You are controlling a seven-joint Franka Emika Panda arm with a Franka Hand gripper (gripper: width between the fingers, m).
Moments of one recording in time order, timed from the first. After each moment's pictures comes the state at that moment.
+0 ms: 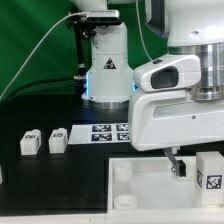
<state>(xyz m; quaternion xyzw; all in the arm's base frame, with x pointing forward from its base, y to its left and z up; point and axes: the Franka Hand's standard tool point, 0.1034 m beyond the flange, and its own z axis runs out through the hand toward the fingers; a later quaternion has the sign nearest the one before) 0.624 0.114 0.072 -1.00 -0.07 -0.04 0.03</state>
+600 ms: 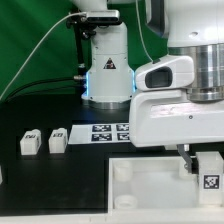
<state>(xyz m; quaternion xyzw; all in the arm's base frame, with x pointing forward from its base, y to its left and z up) 0.624 0.115 0.072 -0.99 0.12 -0.03 0.04</state>
